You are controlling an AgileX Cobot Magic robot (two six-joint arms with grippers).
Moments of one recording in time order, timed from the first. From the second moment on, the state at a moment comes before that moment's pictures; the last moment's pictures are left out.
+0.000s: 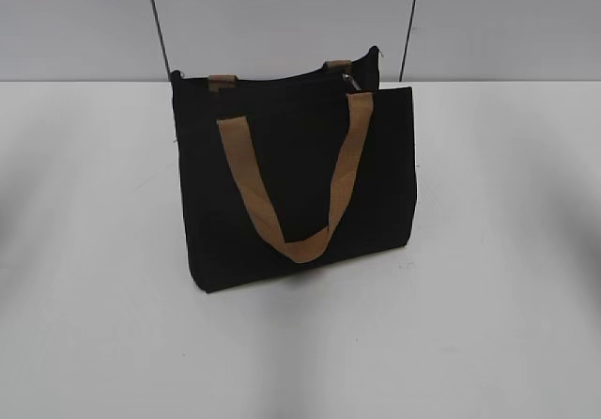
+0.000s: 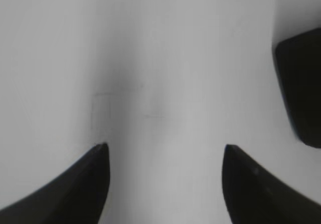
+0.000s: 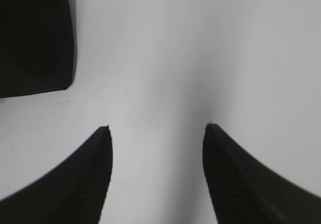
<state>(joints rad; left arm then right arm) 0.01 1.33 -1.26 -0.07 1.17 0.15 0.01 1.41 -1.44 0.11 1.21 -0.21</state>
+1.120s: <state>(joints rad) 0.01 0.44 -0.59 -0.13 1.14 0.15 0.01 0.55 -0.51 0.17 1.08 -0.18</state>
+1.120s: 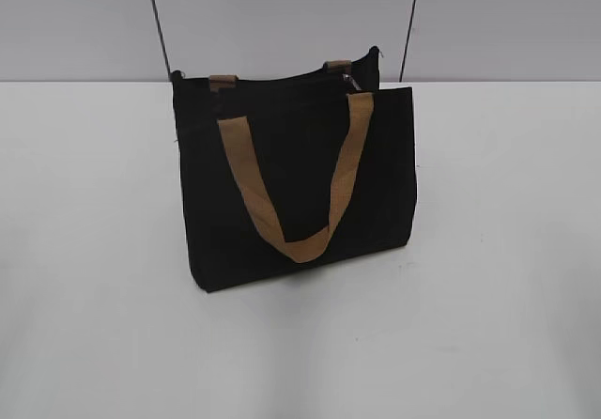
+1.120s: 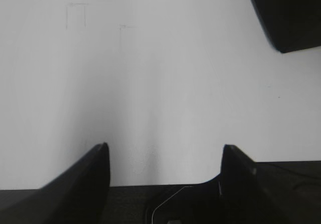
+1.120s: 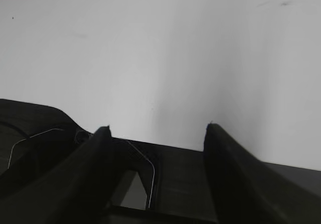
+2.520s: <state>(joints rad) 0.01 -0.01 -0.53 -0.17 1.07 0.15 0.01 -0.01 -0.49 0.16 1.10 -0.21</state>
